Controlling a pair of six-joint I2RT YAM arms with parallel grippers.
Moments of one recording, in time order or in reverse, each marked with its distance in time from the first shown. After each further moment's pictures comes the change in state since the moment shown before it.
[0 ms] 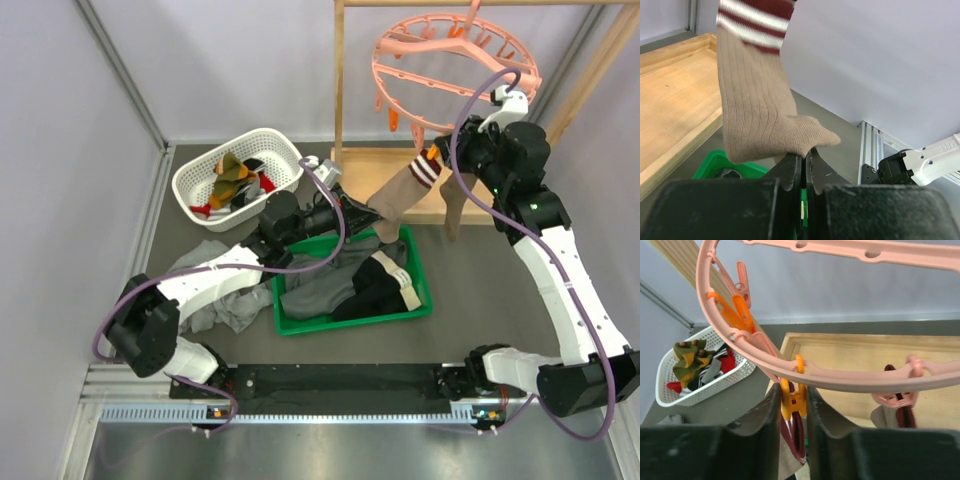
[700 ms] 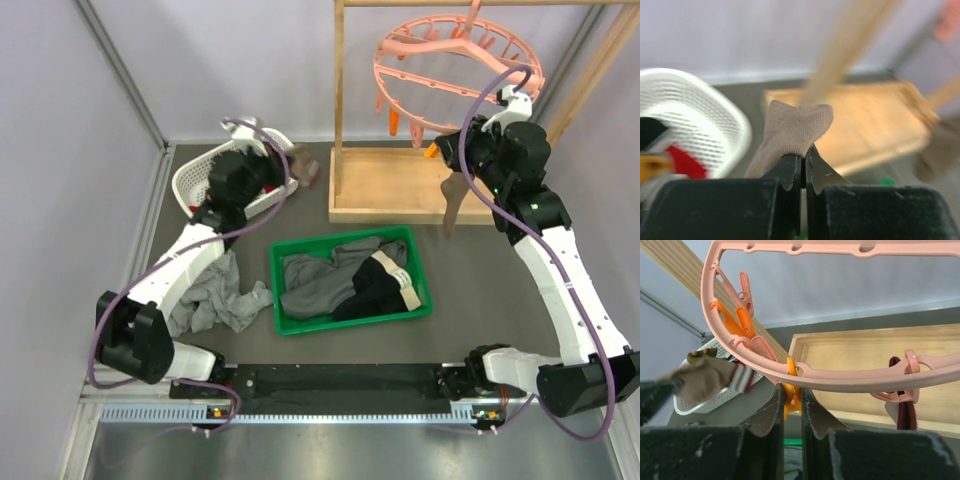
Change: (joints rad) left arm 0.348 -0.074 0.109 -0.375 -0.330 0.136; right arm -0.004 0.000 0.002 -0.007 0.017 0.096
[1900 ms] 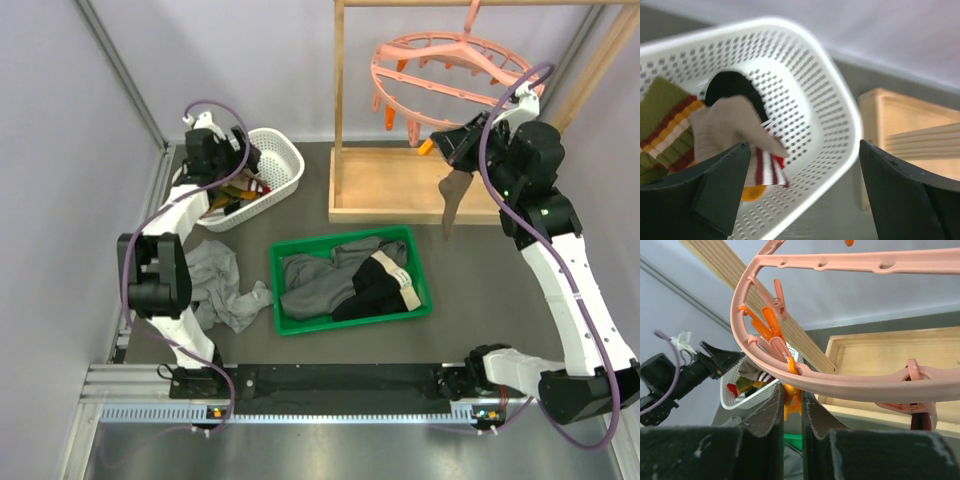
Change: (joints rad) left arm 0.367 0.418 0.288 -0.222 -0.020 -0.079; right arm 0.000 -0.037 0.034 -0.005 -0.101 0.119
